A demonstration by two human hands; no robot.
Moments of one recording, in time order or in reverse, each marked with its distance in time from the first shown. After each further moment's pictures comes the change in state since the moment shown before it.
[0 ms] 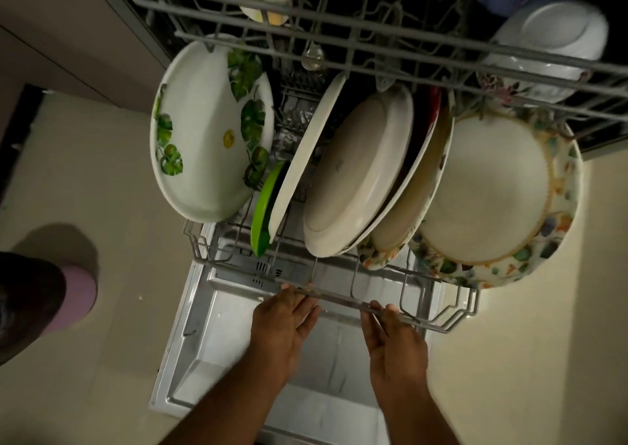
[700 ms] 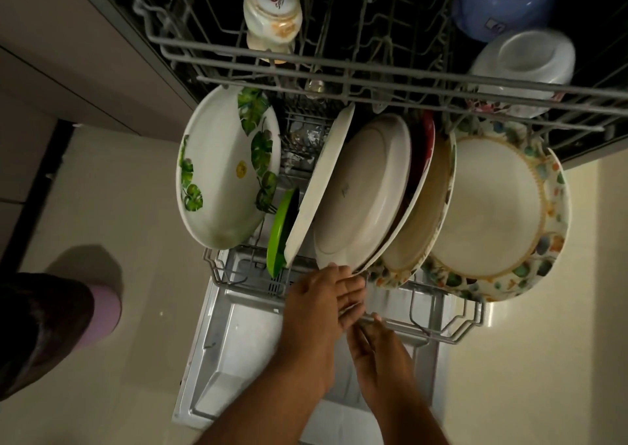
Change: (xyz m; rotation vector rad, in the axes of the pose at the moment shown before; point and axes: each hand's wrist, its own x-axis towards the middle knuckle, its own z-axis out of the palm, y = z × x) left_hand -0.102 0.042 0.061 0.368 -0.171 0.132; right_hand -0.002 0.029 0.004 0.074 -0.087 0.203
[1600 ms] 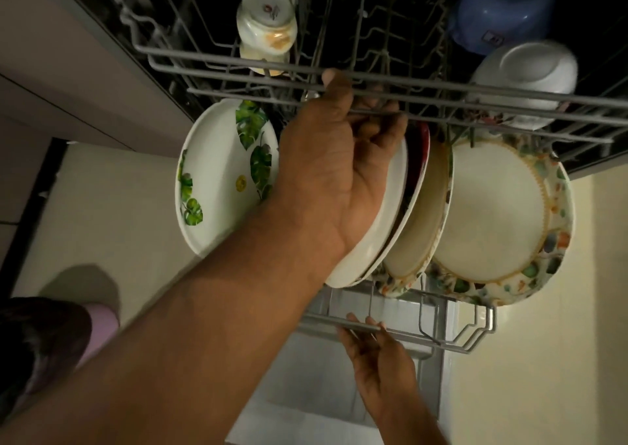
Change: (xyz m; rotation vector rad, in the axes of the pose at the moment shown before) left_hand -0.026 0.157 0.078 -0.546 -0.443 0.236; right_hand -0.010 -0.009 0.031 0.113 0.023 0.085
